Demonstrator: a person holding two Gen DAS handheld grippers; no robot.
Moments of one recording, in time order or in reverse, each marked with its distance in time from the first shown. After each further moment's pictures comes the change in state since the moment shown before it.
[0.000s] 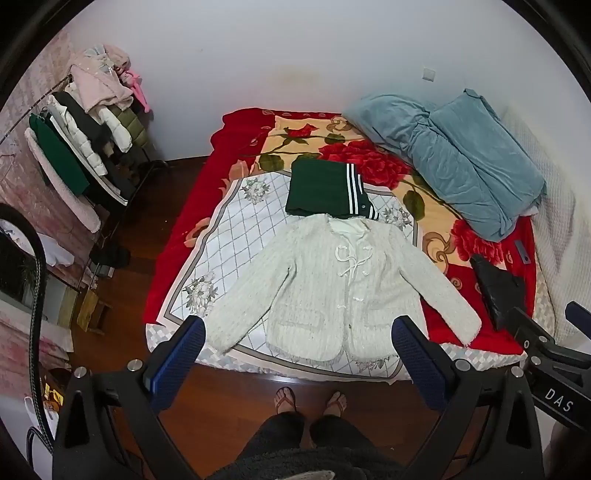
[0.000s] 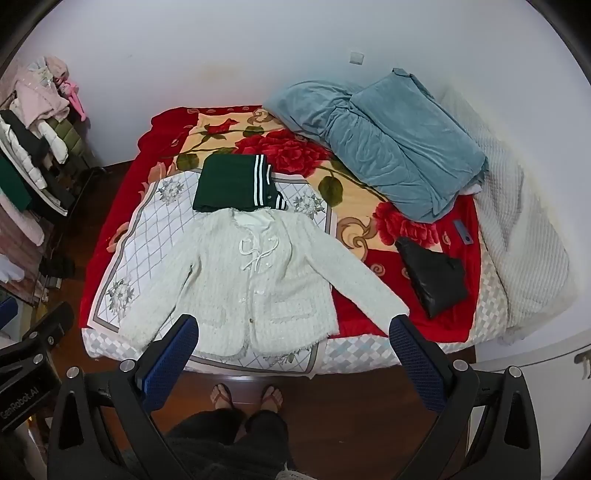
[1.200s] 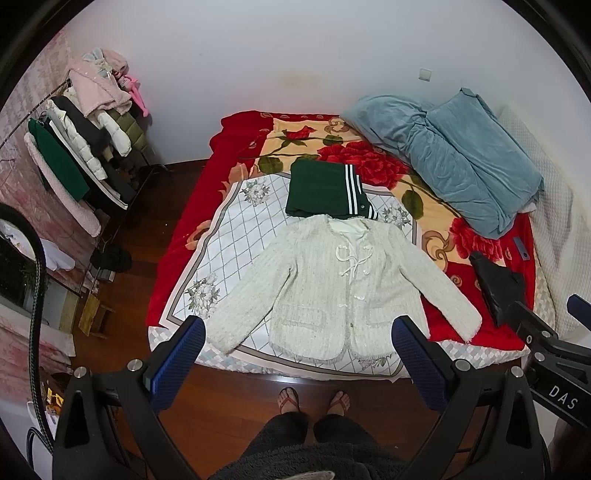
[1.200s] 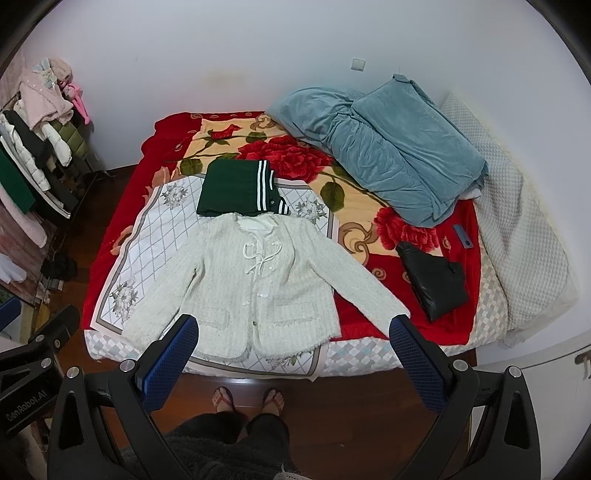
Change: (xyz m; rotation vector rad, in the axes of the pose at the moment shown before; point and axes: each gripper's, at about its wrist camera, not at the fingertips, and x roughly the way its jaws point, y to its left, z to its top) left arm 0.003 0.006 0.004 0.003 -0.005 -0.007; right arm -0.011 0.004 -0.002 -0.015 -0.017 0.007
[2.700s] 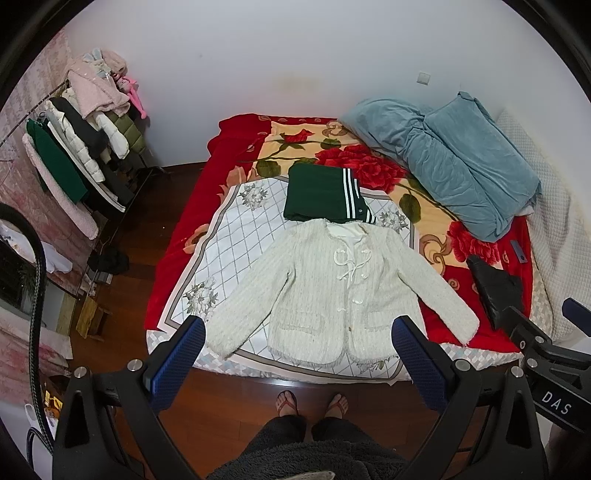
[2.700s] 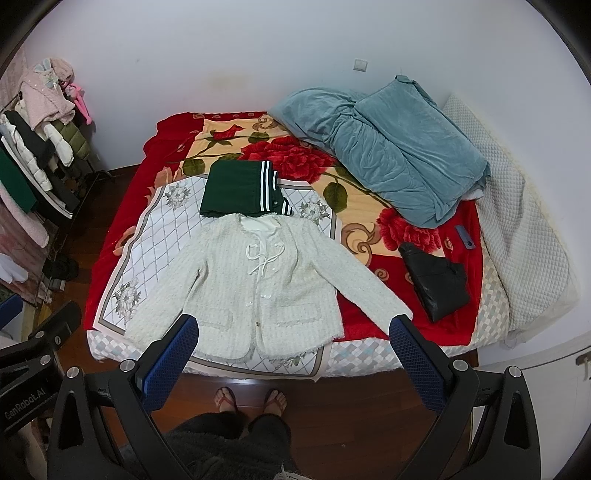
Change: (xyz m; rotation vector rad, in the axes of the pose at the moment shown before) left arm -0.008 -0.006 -0.002 0.005 -0.004 -0.004; right arm -0.006 0.007 0.005 0.001 -0.002 0.002
